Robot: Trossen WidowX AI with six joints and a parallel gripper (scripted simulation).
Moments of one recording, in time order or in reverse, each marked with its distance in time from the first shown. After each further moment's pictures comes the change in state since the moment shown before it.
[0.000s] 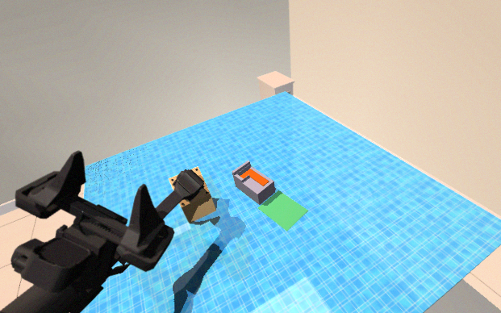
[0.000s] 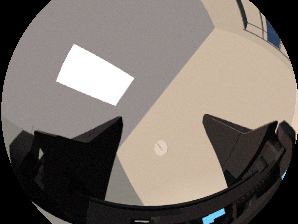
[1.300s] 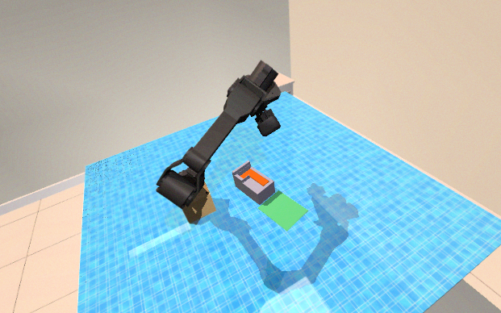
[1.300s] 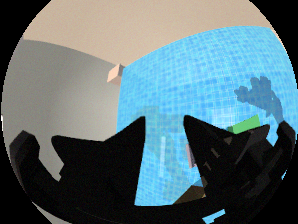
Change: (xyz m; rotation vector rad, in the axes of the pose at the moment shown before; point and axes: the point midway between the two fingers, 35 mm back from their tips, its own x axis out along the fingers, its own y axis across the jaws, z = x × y) arm 0.036 -0.111 -0.546 0.136 1.665 -0.675
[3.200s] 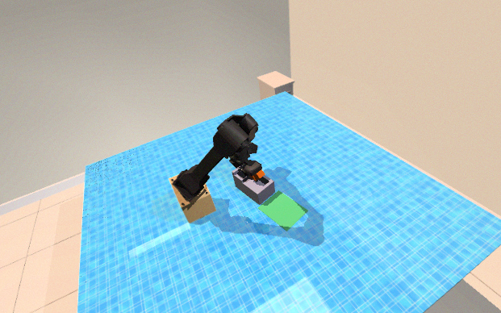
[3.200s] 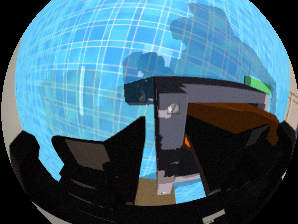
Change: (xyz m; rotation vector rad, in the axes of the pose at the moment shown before) arm 0.192 -0.124 -0.221 -0.373 0.653 -0.632
